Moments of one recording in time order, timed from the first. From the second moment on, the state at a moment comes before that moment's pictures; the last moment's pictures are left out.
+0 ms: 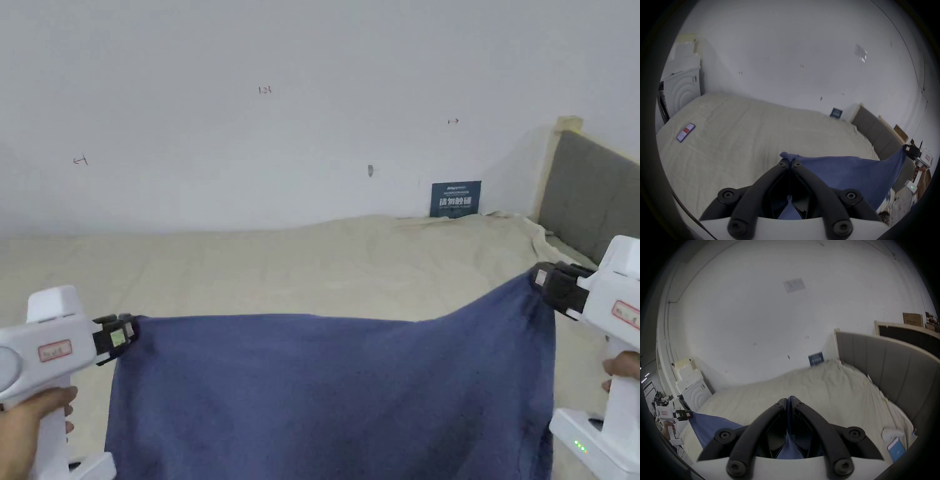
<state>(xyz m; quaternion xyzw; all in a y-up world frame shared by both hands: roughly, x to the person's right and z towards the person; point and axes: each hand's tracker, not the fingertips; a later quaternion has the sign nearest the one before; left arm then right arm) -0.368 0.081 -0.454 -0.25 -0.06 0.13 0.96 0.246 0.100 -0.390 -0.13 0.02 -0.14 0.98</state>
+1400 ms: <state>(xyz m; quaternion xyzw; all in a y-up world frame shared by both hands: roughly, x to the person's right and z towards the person) -0.378 -0.010 -0.405 -0.31 0.00 0.08 0.95 0.236 -0.007 -0.400 -0.23 0.04 -0.13 0.96</state>
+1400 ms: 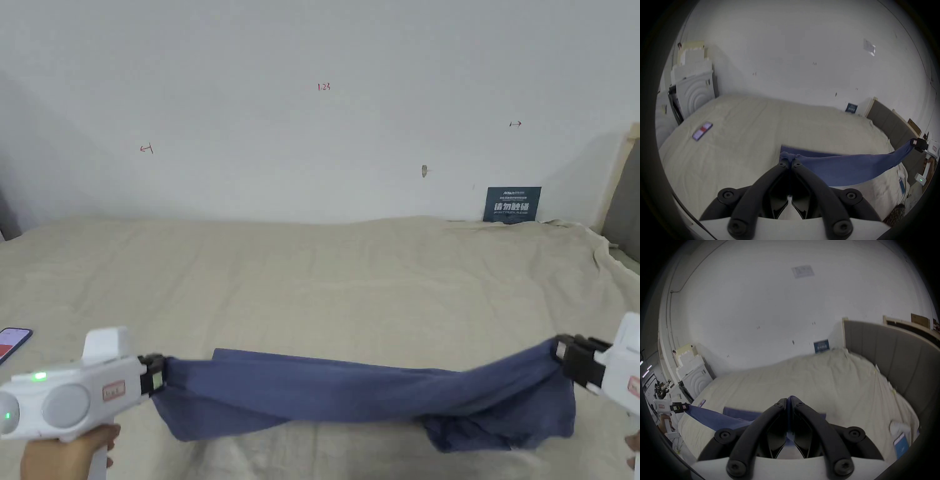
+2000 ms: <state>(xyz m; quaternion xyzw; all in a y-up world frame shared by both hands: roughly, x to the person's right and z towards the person) -0.396 -0.114 -0.246 -0.42 0.00 0.07 0.91 0.209 -0.087 -0.181 -0.32 0.04 -0.17 0.93</state>
